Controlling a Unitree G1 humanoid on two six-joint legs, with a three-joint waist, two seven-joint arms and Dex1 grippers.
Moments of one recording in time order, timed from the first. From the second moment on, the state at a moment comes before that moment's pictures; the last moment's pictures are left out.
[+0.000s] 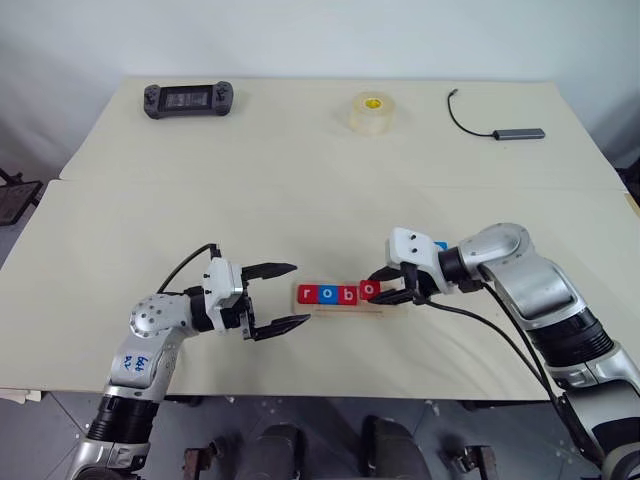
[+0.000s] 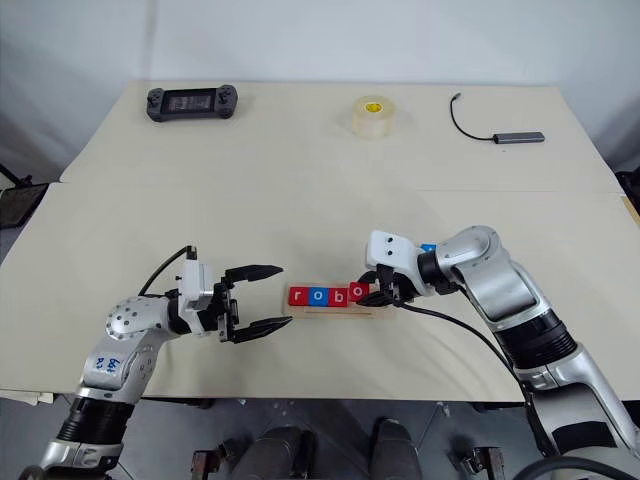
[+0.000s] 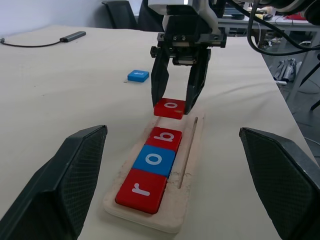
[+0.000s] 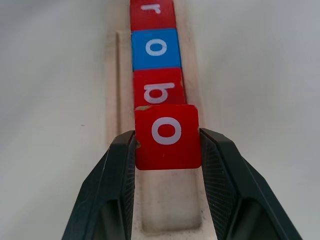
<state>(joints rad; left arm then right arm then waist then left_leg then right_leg) -0.22 0.49 0.00 -0.07 -0.43 0.04 -1.07 -0.69 -0.71 0.35 -0.04 0.12 0.57 1.27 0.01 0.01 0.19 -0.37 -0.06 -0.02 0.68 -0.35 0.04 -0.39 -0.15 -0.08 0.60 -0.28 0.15</state>
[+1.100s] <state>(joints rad) -0.24 0.48 0.00 -0.06 -0.43 0.04 -1.05 -0.12 -0.72 -0.30 -0.16 0.28 0.36 0.98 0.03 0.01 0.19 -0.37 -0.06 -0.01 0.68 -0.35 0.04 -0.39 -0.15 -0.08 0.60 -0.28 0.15</state>
